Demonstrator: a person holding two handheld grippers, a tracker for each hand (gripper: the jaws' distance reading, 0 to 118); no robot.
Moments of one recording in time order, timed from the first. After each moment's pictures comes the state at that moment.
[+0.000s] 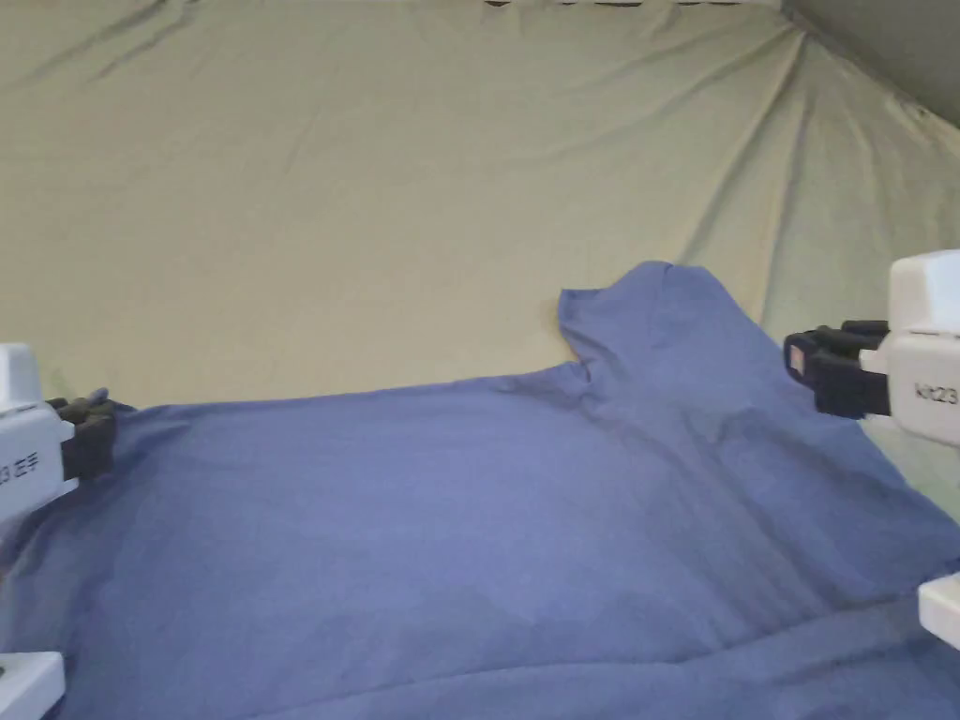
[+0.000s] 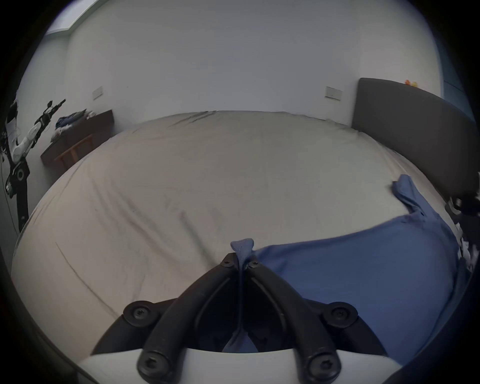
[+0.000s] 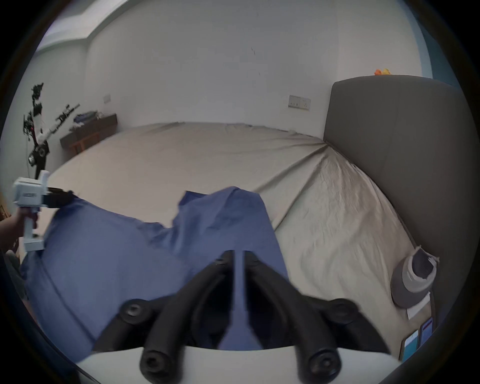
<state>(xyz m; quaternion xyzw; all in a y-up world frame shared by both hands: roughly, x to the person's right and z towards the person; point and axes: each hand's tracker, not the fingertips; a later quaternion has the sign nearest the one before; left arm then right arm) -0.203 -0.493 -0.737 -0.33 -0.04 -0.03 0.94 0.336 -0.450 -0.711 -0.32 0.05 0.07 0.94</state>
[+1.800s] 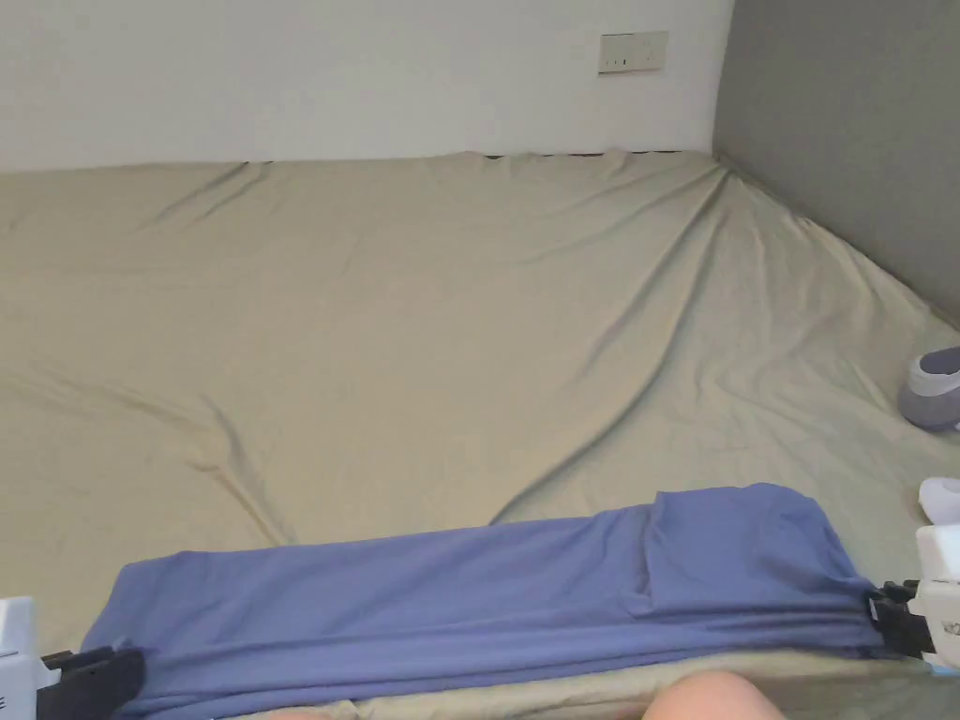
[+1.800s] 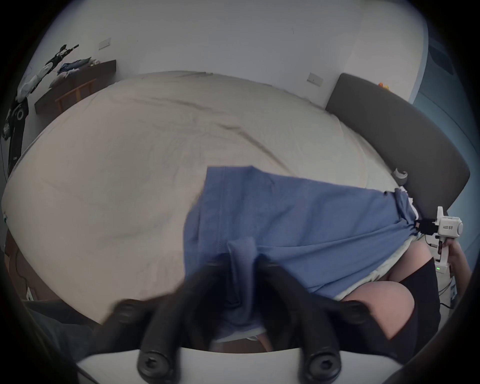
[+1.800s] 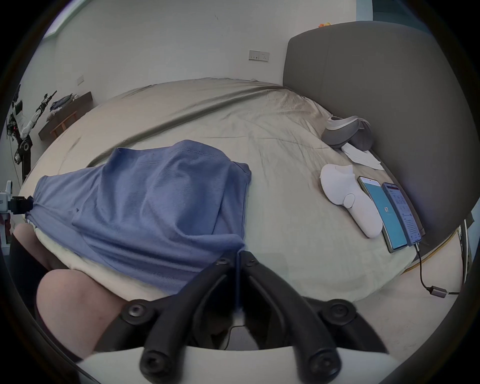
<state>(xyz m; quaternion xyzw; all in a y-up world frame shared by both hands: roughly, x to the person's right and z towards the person) -0.297 -0.492 -0.458 -0.41 -0.11 0.06 0.90 0.386 -0.492 -0.425 -0.42 -0.03 0.03 0.91</state>
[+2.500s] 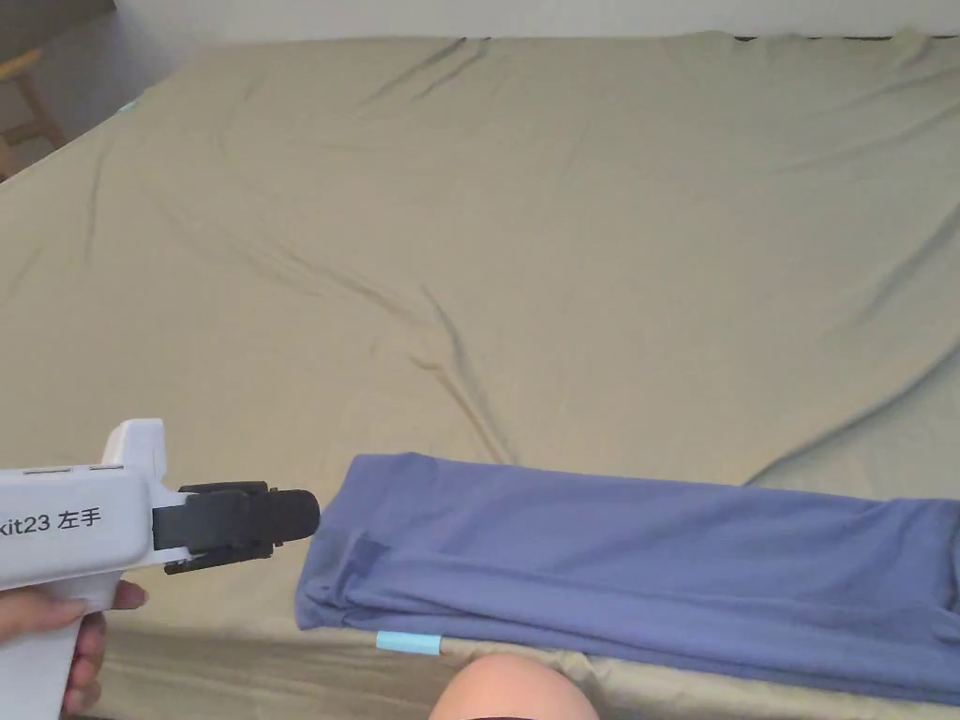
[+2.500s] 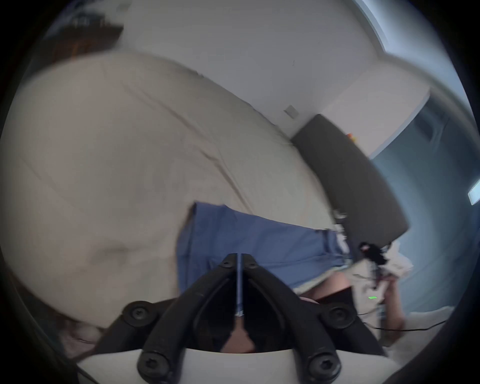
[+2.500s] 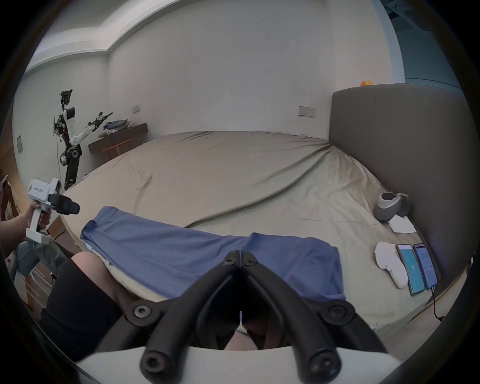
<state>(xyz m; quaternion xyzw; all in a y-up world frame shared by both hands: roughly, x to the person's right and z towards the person) -0.395 -0.465 -0.484 -0.40 -0.27 0.29 0.82 0.253 -0.403 -0.405 -0.28 0.11 0.03 0.95</state>
